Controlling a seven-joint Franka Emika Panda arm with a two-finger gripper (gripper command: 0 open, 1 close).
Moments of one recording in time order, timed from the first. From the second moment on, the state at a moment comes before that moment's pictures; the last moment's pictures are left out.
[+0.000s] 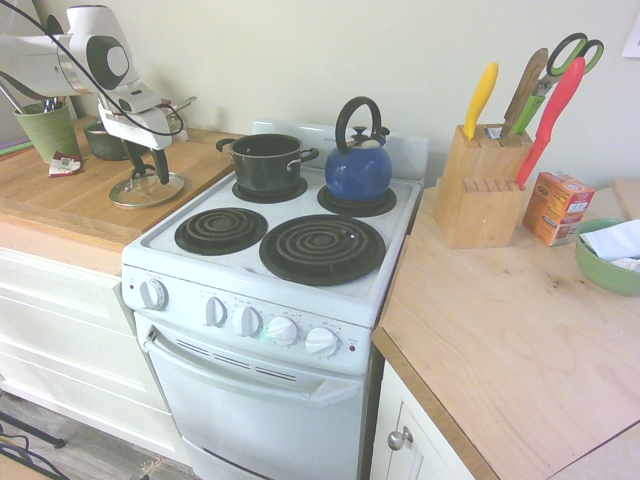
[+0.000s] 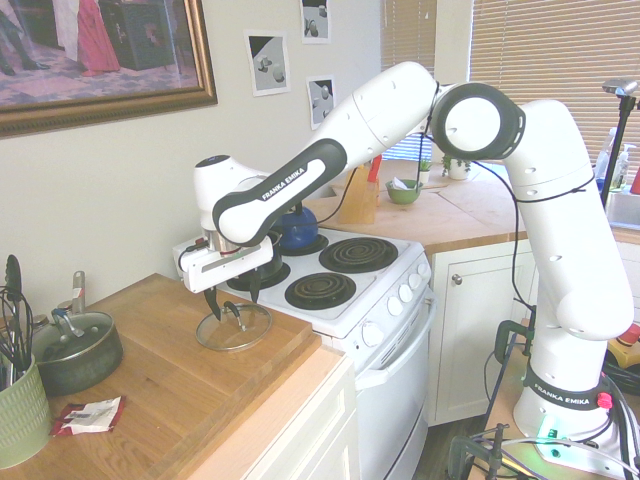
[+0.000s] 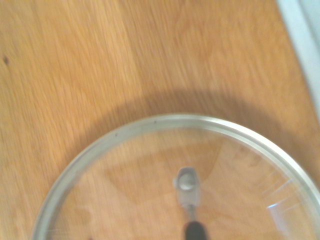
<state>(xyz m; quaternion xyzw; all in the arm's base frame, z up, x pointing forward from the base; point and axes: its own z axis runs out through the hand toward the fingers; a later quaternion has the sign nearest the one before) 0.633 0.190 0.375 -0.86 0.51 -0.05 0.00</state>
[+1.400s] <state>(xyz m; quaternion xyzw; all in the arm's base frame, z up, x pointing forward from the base) 0.637 0.192 0.376 -0.84 0.54 0.00 0.00</state>
